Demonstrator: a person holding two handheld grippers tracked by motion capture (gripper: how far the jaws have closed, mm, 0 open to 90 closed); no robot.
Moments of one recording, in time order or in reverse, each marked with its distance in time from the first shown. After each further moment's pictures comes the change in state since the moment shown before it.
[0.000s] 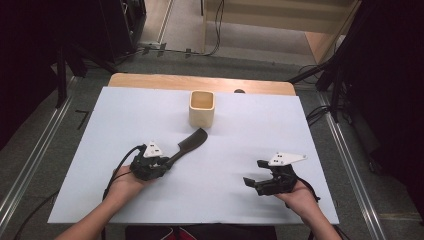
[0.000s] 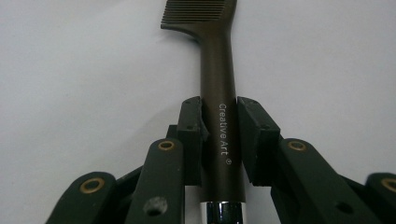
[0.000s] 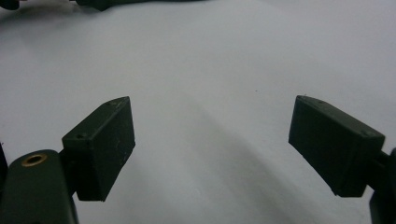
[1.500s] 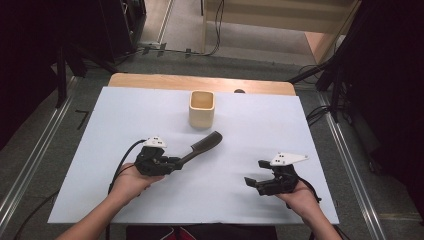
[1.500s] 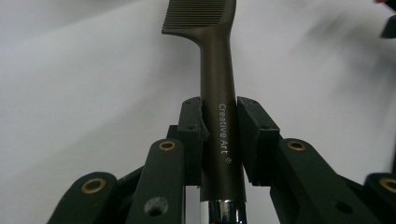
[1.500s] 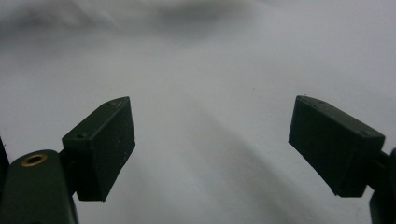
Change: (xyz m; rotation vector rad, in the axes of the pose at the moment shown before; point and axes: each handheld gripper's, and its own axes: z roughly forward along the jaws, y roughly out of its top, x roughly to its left) left arm -0.014 0.034 -0.015 -0.027 -0.253 -0.124; right arm -0.002 -0.002 -0.003 -0.005 -0.002 0.016
